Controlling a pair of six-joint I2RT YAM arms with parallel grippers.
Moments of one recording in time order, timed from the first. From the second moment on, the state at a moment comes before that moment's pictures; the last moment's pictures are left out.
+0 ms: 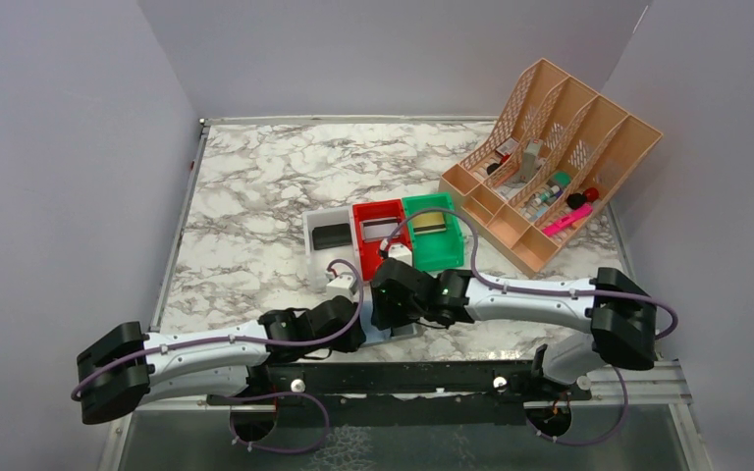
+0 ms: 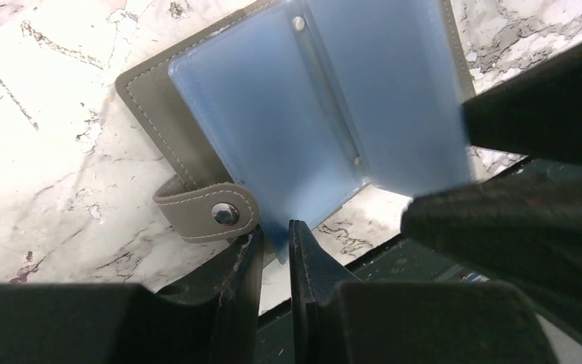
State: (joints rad) left arm -1.17 0.95 0.33 -0.22 -0.21 -0.89; right arm 1.21 1.52 0.98 -0.45 0.19 0.84
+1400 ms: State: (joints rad) left arm -1.18 0.79 0.43 -0.33 -0.25 -0.87; right arm 1.21 1.31 0.71 -0.20 0.37 0.92
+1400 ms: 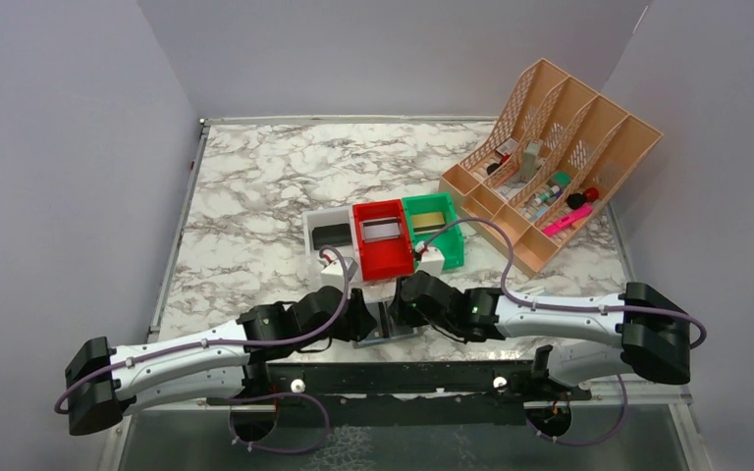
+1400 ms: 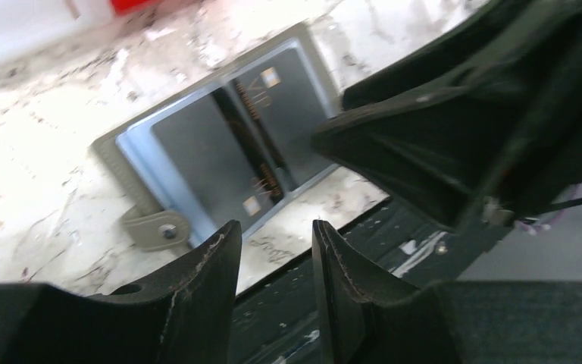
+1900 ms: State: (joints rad) left arm -1.18 0.95 0.39 -0.20 -0.27 -0.85; right arm 1.21 1.31 0.70 -0.15 0.37 0.90
